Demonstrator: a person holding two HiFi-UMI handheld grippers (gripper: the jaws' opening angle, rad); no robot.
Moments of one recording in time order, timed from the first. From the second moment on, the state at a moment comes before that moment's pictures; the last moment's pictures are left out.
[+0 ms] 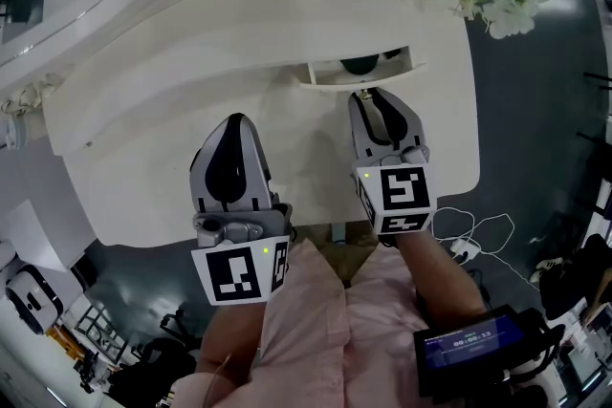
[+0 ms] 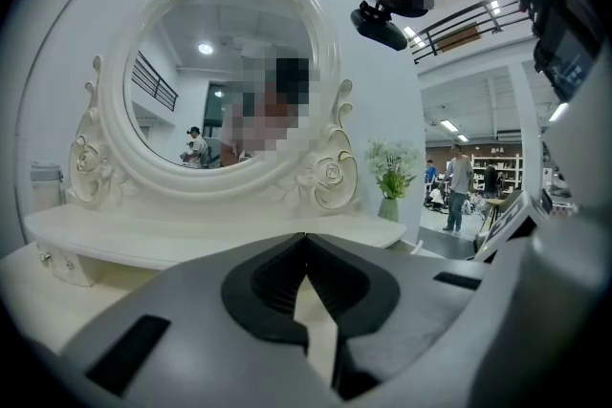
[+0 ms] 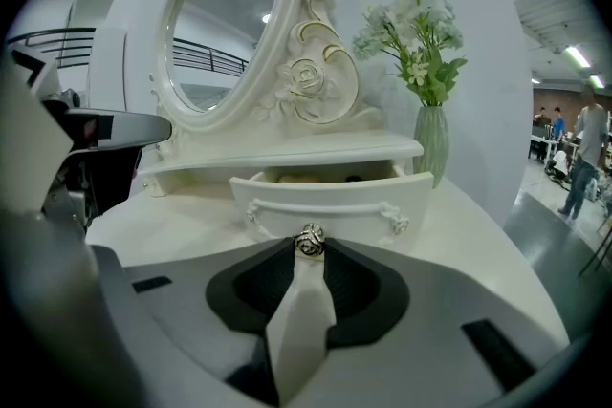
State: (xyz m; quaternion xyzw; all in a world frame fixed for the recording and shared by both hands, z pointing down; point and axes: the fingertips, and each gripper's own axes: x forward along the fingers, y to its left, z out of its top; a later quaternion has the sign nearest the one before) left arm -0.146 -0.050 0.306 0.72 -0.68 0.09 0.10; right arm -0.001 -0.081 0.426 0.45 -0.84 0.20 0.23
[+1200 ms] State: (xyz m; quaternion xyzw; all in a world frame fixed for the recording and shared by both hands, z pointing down) left arm -0.139 -0.044 0.305 0.73 -0.67 0.09 0.10; right arm 0.002 -0.071 0.426 0.45 -0.84 0.21 0.23
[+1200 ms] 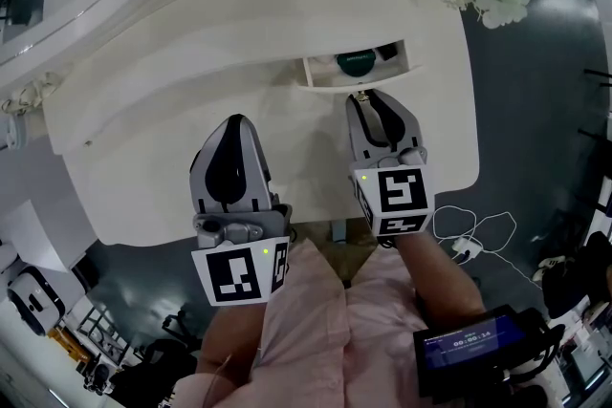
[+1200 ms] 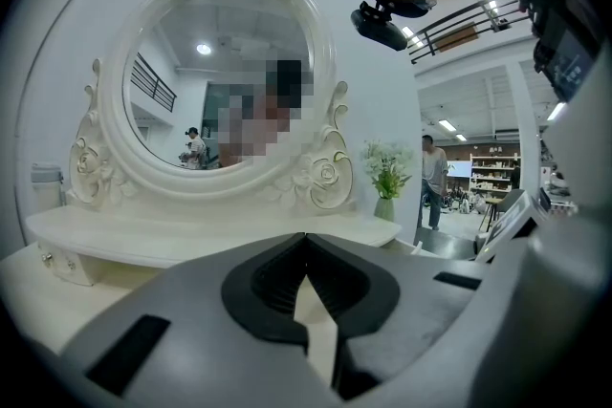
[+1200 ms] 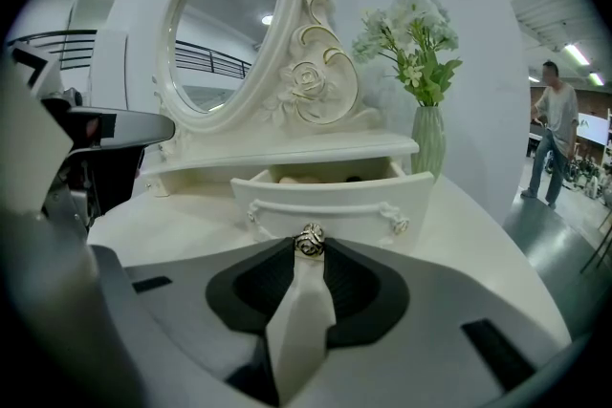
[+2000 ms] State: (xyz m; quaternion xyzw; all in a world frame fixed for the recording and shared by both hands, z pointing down) left arm -0.133 -0.040 0.303 0.73 -0.67 0.09 0.10; right arm 0.005 -0.064 0.425 0.45 -0.84 0.21 0.23
